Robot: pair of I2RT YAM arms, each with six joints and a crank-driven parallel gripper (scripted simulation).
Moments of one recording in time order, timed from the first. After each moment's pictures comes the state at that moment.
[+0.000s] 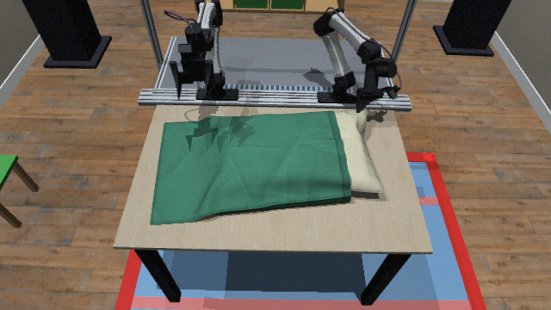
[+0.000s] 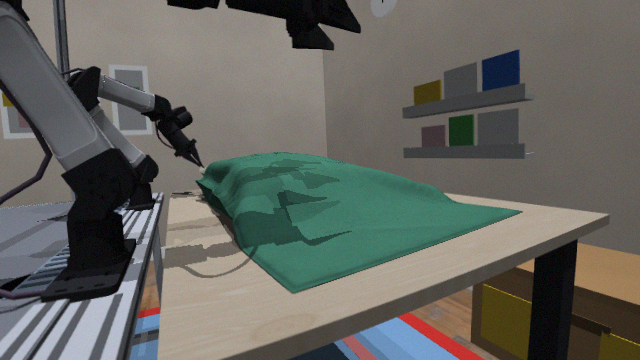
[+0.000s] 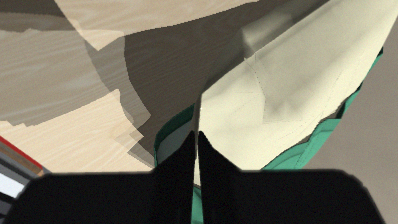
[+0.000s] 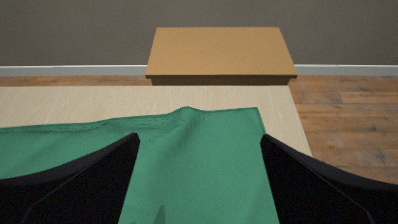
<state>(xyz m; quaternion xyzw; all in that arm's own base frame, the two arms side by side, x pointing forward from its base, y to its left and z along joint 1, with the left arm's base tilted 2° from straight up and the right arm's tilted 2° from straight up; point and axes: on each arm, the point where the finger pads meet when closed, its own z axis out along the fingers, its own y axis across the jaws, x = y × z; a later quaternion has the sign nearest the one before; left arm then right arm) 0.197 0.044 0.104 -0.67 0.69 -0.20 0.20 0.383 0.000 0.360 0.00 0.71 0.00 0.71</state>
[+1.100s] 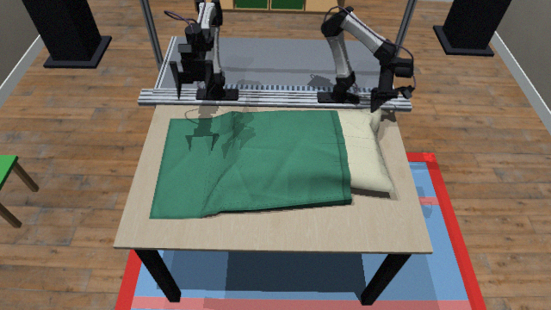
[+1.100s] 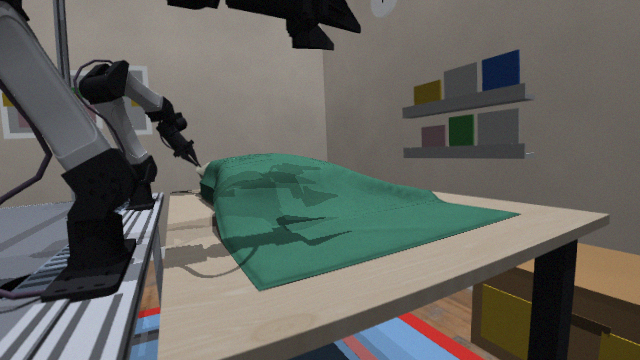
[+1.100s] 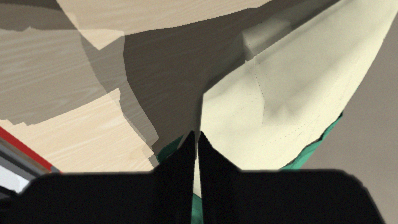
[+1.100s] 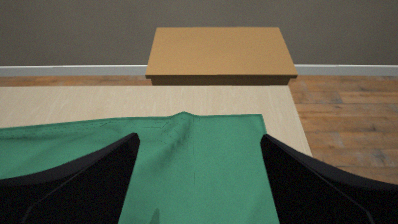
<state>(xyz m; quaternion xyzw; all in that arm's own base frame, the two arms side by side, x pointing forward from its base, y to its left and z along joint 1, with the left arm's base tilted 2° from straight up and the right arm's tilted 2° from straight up) 0.193 0.106 0.105 -0.67 0.69 -0.20 0.20 0.383 0.000 0.360 0.00 0.71 0.00 0.71</state>
